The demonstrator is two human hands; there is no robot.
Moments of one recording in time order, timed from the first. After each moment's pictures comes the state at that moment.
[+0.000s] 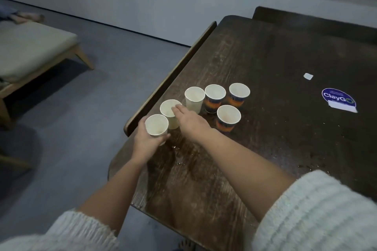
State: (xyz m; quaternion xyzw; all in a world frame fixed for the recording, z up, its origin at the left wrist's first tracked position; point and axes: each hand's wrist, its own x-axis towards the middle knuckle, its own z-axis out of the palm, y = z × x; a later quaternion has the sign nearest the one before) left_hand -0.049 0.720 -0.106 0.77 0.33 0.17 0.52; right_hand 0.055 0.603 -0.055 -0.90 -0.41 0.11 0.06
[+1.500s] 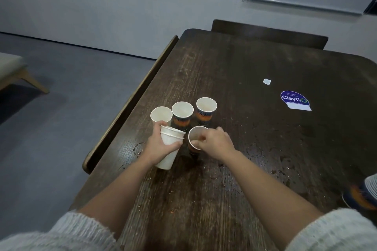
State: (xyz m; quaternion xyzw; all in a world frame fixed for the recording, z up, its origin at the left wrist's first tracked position) left_hand 0.052 0.667 -0.092 0.84 0.13 0.02 0.53; right_hand 0.107 0.484 -0.059 -0.97 -0.17 0.11 0.13
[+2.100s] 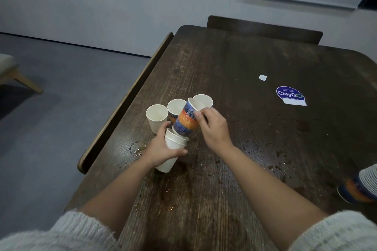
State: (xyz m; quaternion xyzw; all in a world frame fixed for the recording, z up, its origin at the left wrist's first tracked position) left_hand 0.054 0.662 -0.105 0.84 0.07 -0.05 0.53; right_hand 0.102 0.488 -0.043 -0.88 -0.18 -0.11 0.43
